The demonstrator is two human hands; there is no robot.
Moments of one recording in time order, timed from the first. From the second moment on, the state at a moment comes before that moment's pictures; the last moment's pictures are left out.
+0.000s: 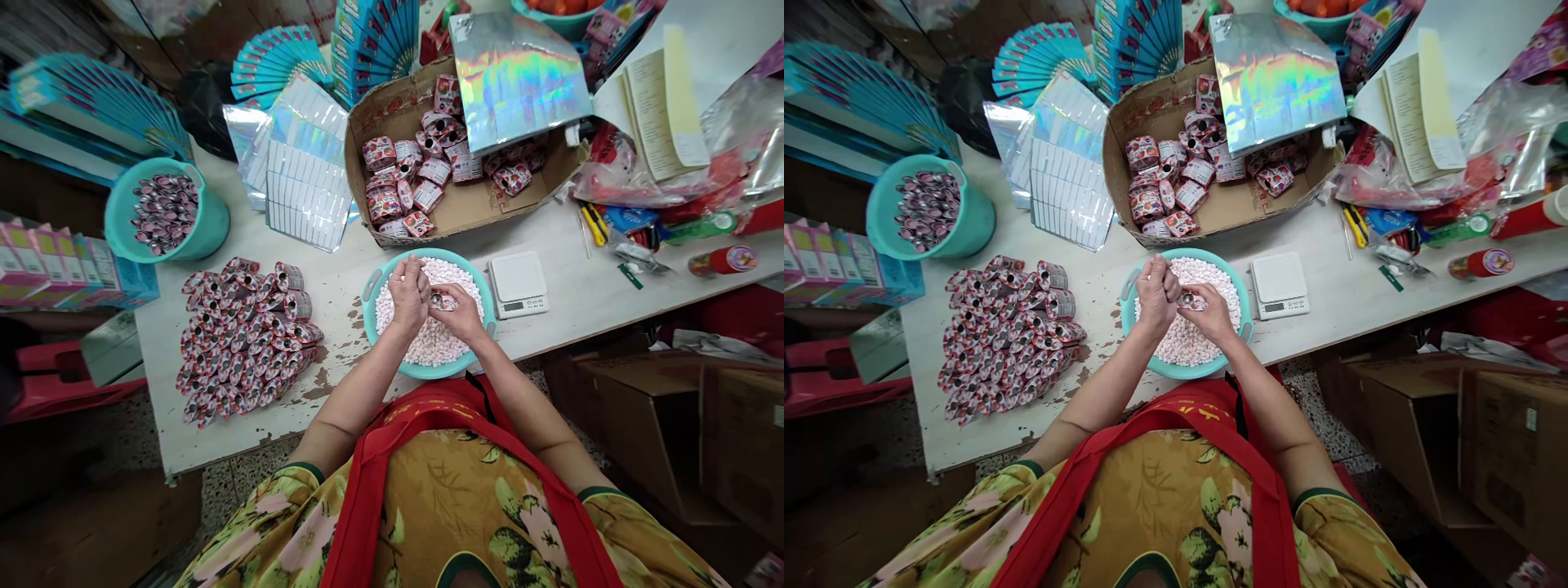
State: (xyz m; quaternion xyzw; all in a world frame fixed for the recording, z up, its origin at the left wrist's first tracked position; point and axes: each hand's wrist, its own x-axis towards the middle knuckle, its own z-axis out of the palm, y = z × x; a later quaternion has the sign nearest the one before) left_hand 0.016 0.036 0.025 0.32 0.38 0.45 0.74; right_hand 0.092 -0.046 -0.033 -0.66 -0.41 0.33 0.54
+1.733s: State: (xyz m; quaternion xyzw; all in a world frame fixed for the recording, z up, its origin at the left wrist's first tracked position) left_hand -0.020 0.041 -0.040 0.06 0.47 0.22 0.85; right_hand 0.191 -0.091 0.034 -0.63 -0.28 0.45 0.57
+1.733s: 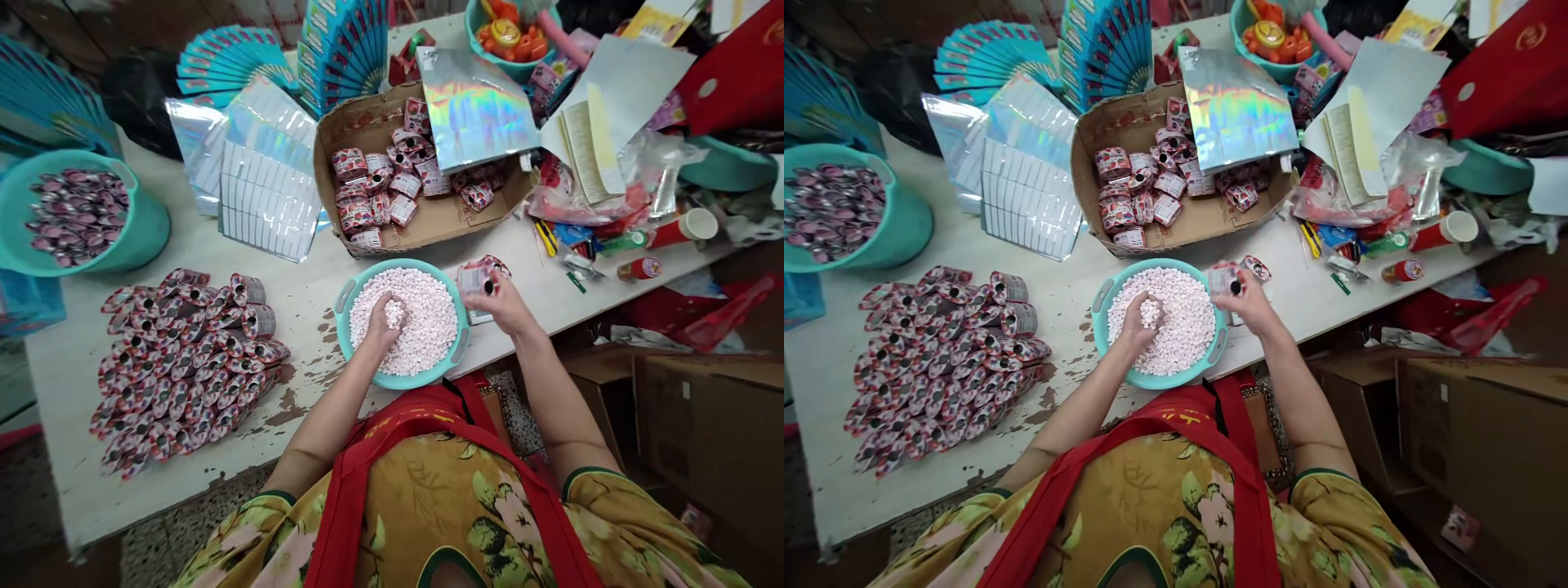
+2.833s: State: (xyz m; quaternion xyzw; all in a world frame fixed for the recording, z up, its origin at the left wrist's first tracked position) left_hand 0.015 0.026 0.003 0.38 0.40 0.46 0.70; right_hand 0.073 -0.058 0.008 -0.81 -0.43 0.27 0.29
